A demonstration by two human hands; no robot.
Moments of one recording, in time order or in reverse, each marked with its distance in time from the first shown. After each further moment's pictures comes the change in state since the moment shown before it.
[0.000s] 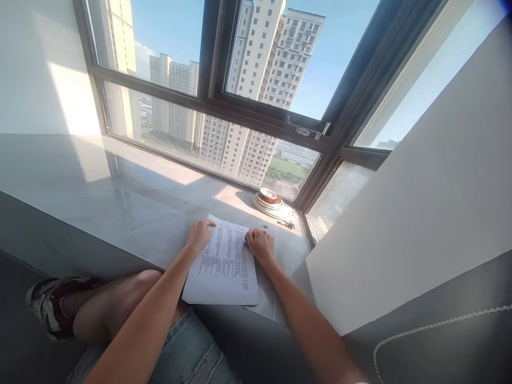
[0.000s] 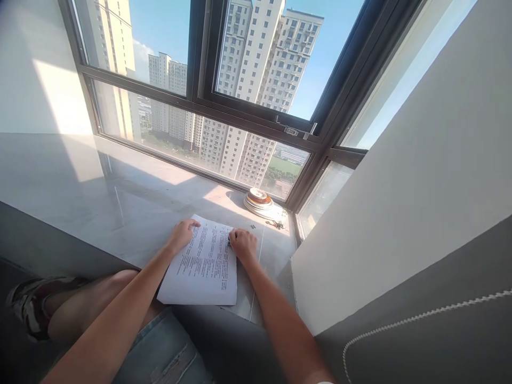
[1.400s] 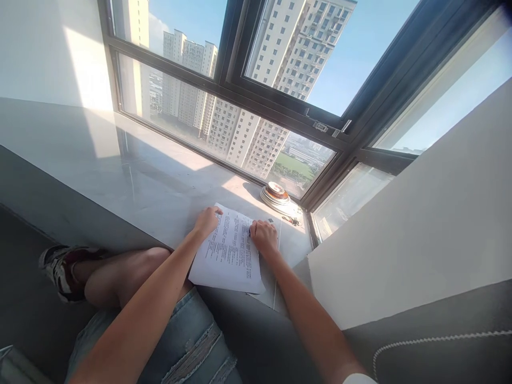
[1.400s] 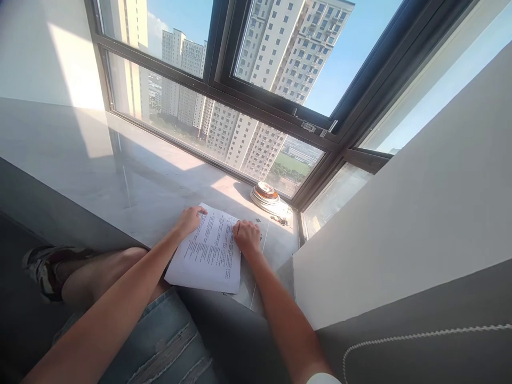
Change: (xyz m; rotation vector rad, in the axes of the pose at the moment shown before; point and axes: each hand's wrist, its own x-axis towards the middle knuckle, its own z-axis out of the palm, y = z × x) left_hand -0.014 0.010 -0.006 -0.085 -0.089 -0.089; right_hand -0.005 0.002 0.004 -0.248 -0.023 -0.223
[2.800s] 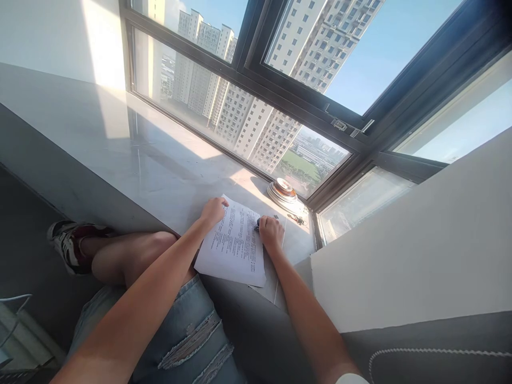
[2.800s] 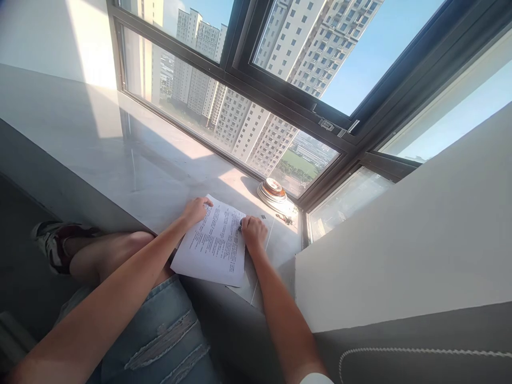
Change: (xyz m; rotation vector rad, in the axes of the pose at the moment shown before) left_hand 0.009 -0.013 0.011 0.004 0.053 0.013; right_hand 0.002 -0.001 -0.005 0.168 -0.034 0.248
